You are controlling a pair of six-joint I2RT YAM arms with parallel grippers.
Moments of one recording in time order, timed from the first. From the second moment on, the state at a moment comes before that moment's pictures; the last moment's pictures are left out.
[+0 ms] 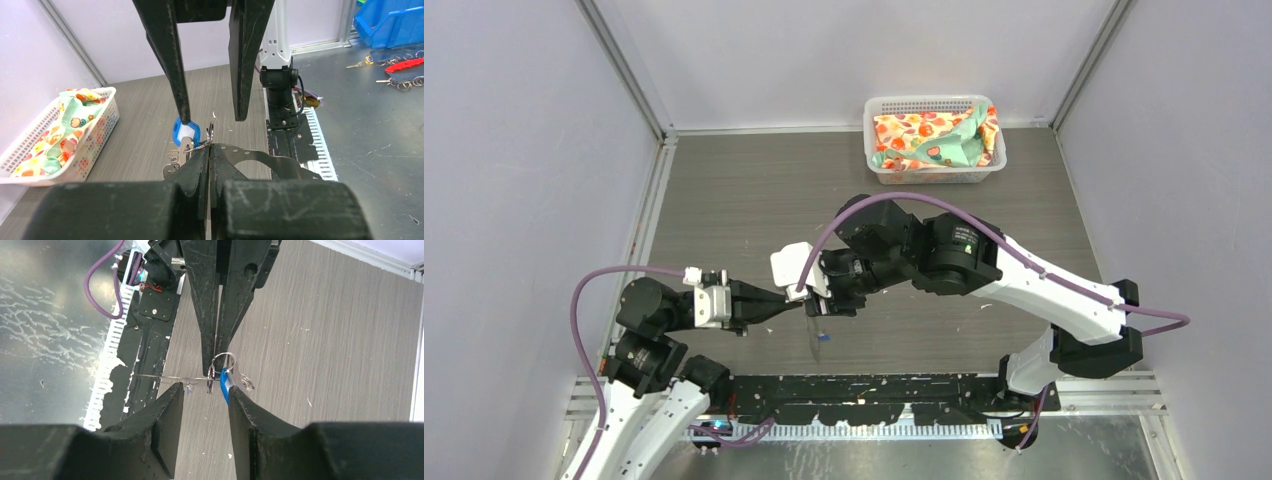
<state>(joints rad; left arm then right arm) -0.44 0.38 0.69 -0.10 1.03 0.08 1.31 1.52 1.95 -1.03 -0.25 -0.47</state>
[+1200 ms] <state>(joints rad) -0.44 0.38 0.69 -0.11 1.01 0.08 1.31 1.53 1.92 -0.97 -0.20 -0.46</state>
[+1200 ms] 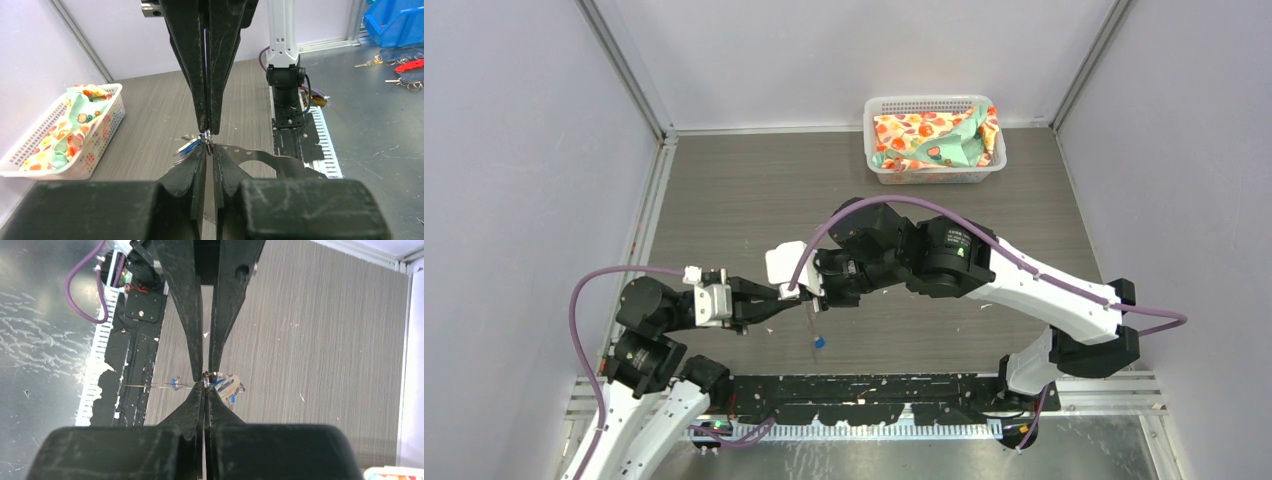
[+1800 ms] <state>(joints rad) -0.44 0.36 0.79 -0.36 1.01 0.43 1.31 1.58 2.01 -1.15 -0.21 -0.41</state>
